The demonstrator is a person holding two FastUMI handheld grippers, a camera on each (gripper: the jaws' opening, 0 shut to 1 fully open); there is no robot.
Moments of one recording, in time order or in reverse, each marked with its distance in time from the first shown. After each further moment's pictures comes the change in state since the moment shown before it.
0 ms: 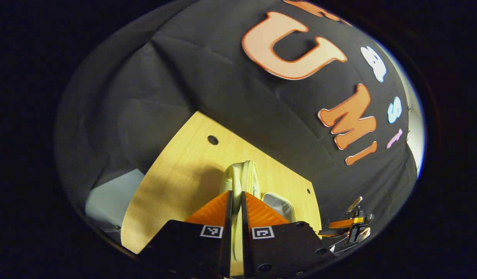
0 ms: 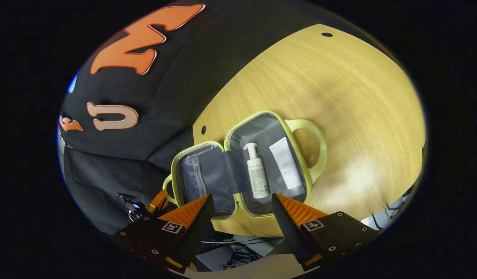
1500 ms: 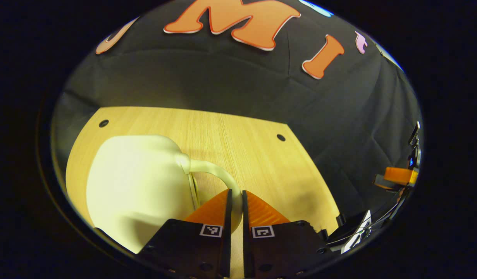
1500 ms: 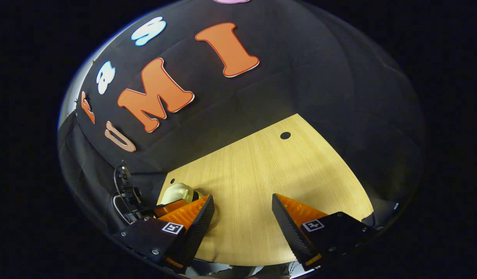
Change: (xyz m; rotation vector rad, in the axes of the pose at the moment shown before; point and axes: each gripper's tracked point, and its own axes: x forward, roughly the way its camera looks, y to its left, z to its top) left arm 0.252 -0.349 -0.308 0.432 0.252 0.010; right arm -0.260 -0.181 0.180 -0.392 -0.554 -0.155
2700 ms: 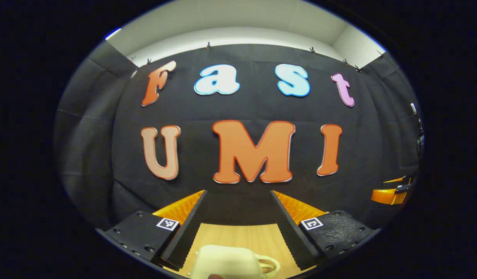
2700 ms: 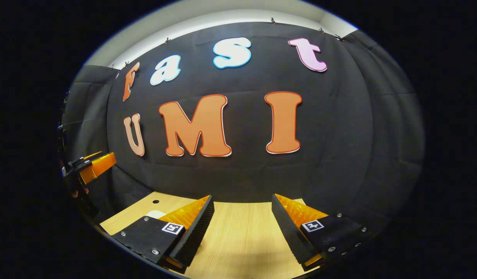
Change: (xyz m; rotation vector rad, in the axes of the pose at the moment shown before) left arm -0.220 -0.110 0.226 0.223 -0.954 0.446; right arm -0.040 0.113 0.101 -0.402 -0.536 0.008
